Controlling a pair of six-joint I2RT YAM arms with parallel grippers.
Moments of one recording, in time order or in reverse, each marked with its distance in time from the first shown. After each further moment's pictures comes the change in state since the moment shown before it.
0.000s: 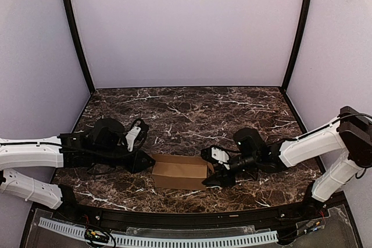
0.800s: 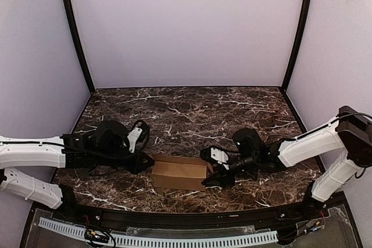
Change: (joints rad) left arm -0.027 0.025 0.002 -0.005 -0.061 -0.011; right arm 0.005 0.015 0.006 0.004 0.000 0.000
